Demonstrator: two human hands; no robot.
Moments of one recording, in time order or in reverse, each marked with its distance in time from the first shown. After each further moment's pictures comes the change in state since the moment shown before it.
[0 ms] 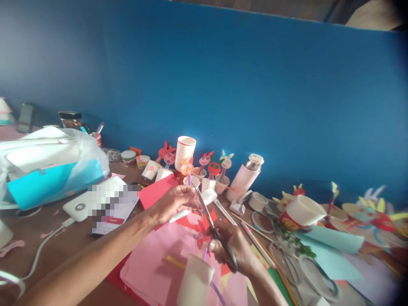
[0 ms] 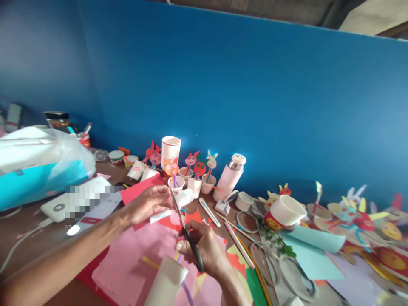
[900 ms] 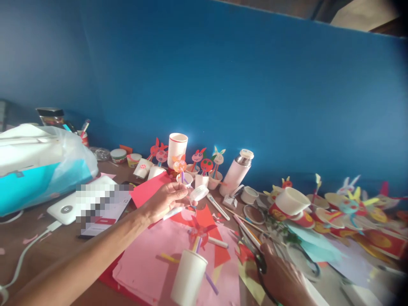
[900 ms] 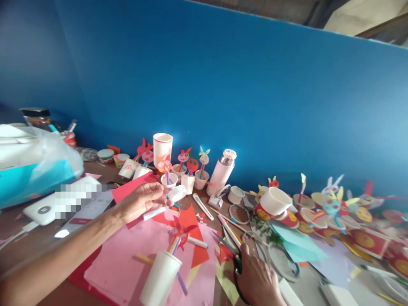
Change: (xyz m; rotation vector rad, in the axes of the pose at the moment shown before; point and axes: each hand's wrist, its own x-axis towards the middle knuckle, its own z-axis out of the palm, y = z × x) left_hand 0.000 0.001 0.003 -0.029 -0.049 -0.010; right_hand -0.084 0.048 -0.078 -1.273 0.290 0.685
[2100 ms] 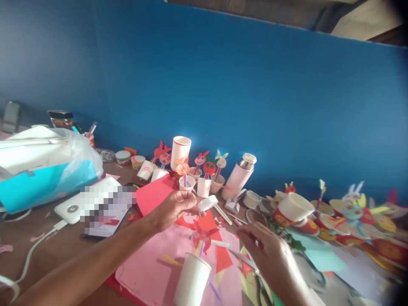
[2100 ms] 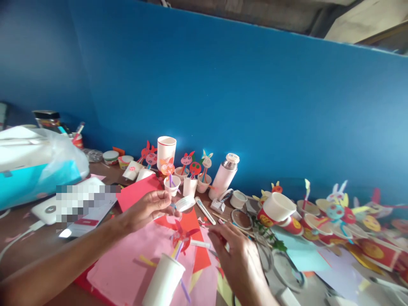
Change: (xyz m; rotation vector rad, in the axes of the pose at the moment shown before) left_hand -0.006 -0.007 0.016 0.016 -0.031 0.001; right_hand -0.022 -0.056 -0.064 0.498 0.467 -0.454
